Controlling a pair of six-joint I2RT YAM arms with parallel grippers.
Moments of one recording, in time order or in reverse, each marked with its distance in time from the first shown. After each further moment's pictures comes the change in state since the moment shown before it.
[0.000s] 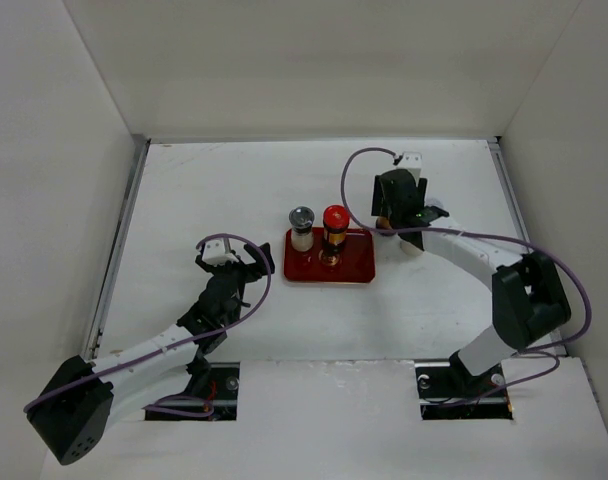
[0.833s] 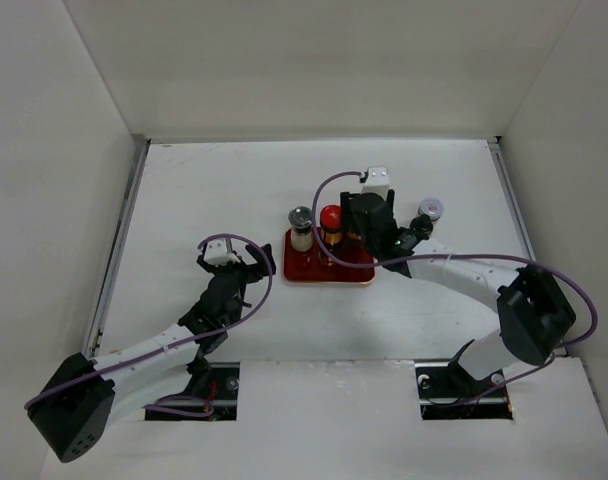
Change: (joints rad) left arm -0.008 0.015 0.000 0.004 0.000 0.000; right arm 0.271 -0.091 -0.085 0.128 0.072 0.007
